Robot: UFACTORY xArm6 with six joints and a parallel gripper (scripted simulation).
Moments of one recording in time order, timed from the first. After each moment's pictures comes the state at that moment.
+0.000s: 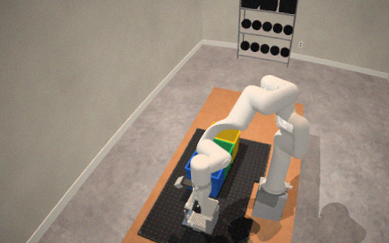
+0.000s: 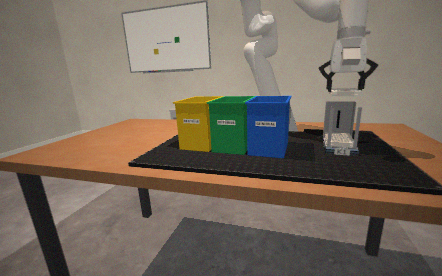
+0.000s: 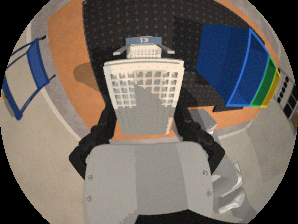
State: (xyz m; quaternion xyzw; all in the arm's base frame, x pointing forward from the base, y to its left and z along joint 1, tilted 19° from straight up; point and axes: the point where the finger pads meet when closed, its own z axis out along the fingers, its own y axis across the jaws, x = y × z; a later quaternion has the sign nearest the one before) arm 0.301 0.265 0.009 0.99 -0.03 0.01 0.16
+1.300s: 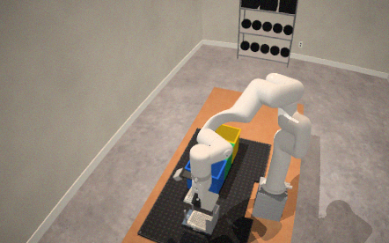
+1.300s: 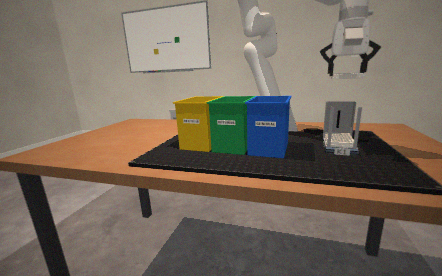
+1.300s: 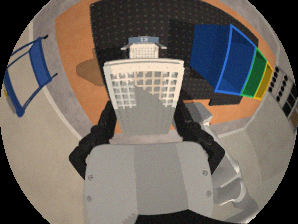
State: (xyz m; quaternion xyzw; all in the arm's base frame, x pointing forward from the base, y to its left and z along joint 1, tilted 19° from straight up) arm 0.301 0.282 0.059 0.99 -0.03 0.01 0.16
